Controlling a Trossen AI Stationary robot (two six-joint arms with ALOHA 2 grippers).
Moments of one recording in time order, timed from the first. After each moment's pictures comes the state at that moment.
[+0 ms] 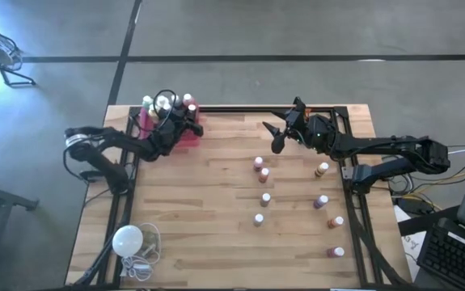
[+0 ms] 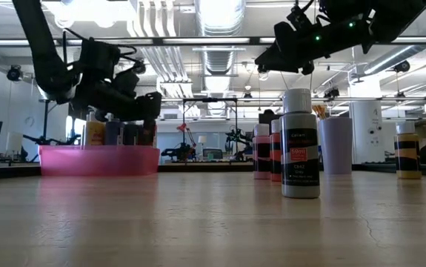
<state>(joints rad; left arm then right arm) 0.55 1.52 0.38 1.10 -0.57 -0.06 -0.33 1.19 0.61 0.48 0.25 0.00</state>
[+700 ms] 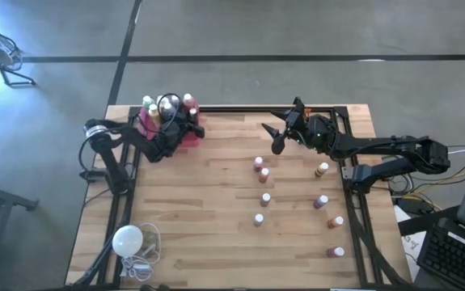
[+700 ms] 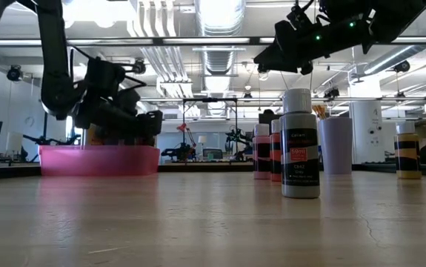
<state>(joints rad) 0.58 1.72 0.38 1.24 -0.57 -0.11 -0.33 1.19 0.61 0.48 0.23 0.00</state>
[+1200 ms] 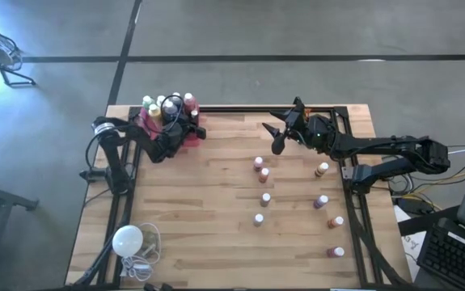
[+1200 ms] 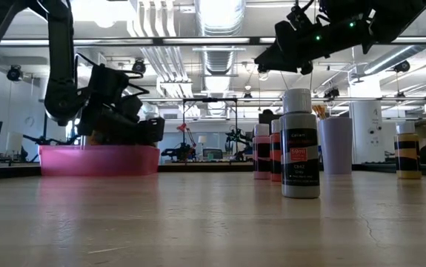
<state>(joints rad) 0.58 1.81 0.40 1.28 -0.57 -0.12 -0.33 1.19 0.61 0.48 0.23 -0.01</state>
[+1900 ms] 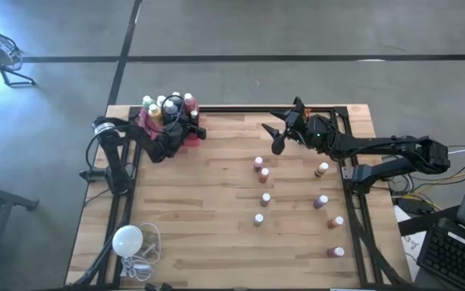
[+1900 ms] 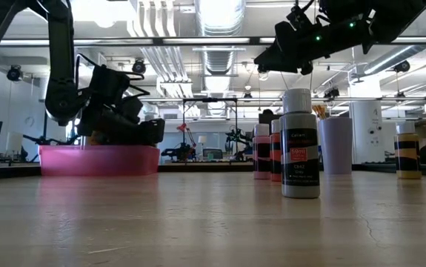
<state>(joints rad) 0.58 1.81 0.40 1.25 -0.56 -0.13 -0.33 1.19 0.61 0.48 0.23 -0.01</state>
